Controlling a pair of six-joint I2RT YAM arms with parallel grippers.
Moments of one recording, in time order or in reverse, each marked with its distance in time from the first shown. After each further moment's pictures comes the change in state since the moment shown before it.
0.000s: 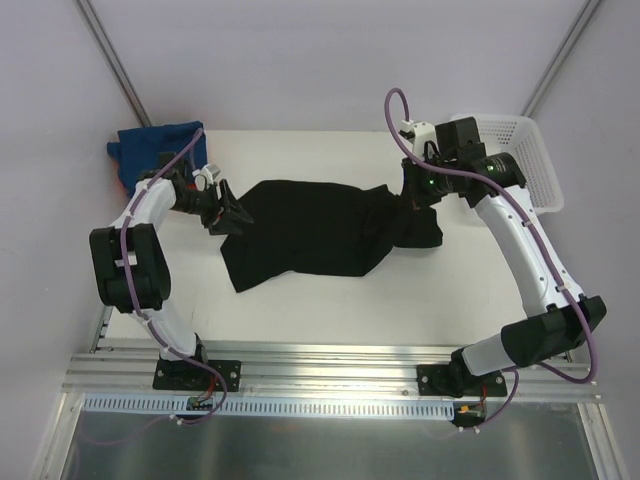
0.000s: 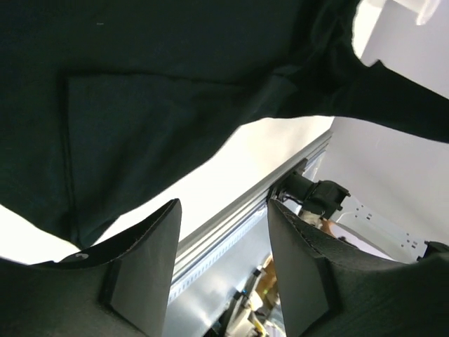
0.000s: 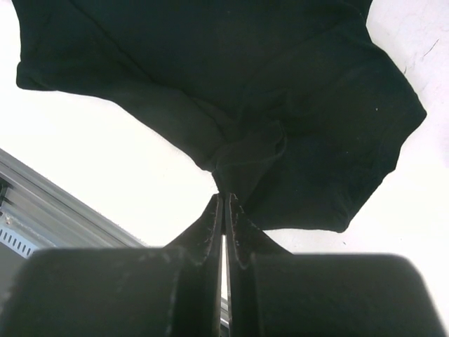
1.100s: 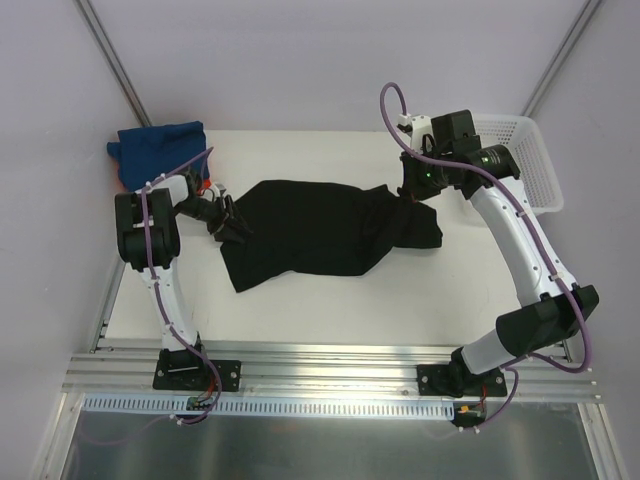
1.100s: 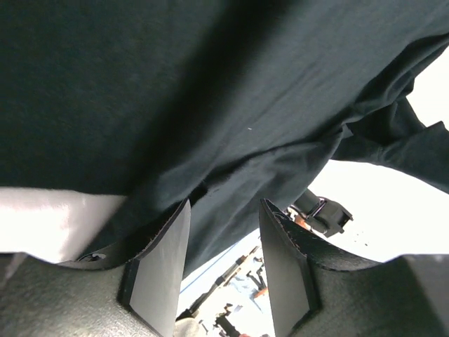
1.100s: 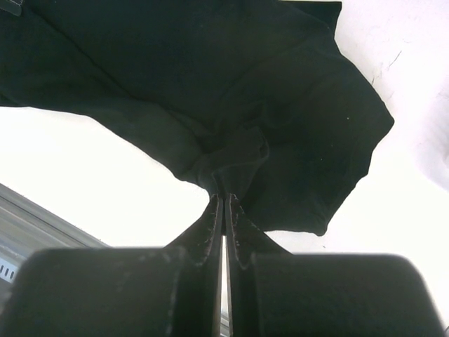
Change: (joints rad) left arm 0.022 0.429 0.159 0.003 -0.052 0.019; right arm 0.000 0.062 0.067 0.000 0.066 -0.016
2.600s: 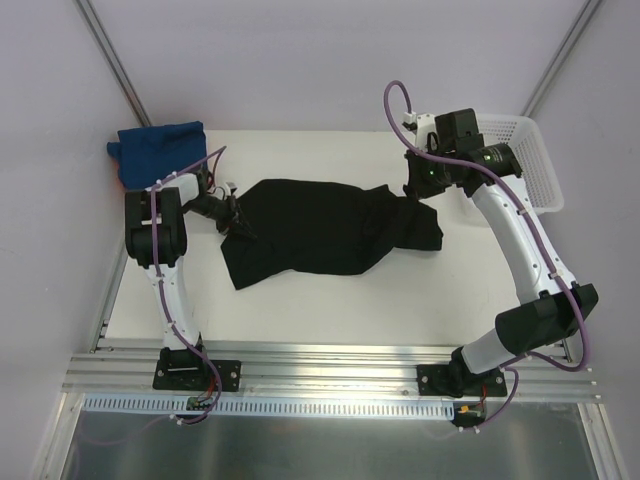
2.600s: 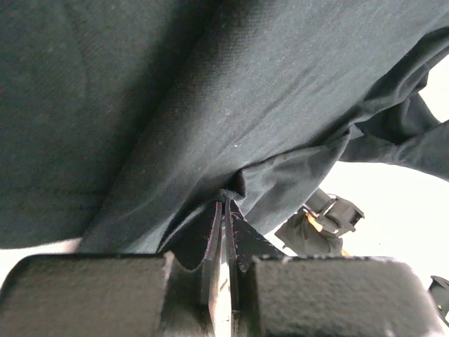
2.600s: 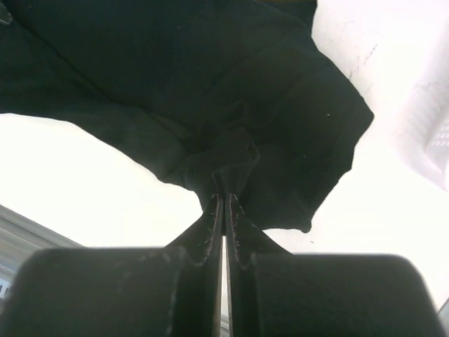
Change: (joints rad) left arm -0.068 0.035 0.032 0.018 -0.005 -0.005; right arm -0.025 0.009 0.004 0.002 0.032 -0.001
